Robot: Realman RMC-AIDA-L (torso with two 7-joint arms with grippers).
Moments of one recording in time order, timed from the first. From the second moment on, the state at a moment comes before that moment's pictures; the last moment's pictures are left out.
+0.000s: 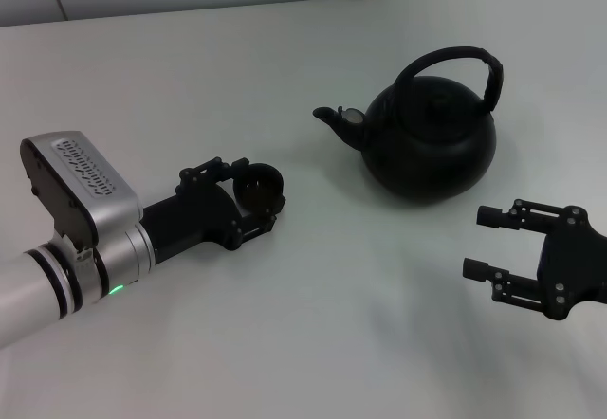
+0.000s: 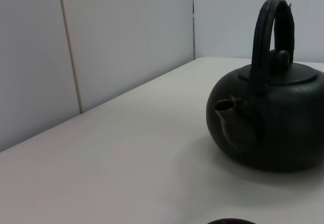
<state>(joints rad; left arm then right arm) -0.73 -2.08 0.58 -0.13 1.72 1.01 -0.44 0.26 2.08 -0.36 -0.57 -2.11 -1.80 0.81</state>
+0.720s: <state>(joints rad) -0.73 -2.08 0.58 -0.14 1.71 1.00 -0.44 0.26 2.08 -0.36 -0.57 -2.11 -1.81 0.81</state>
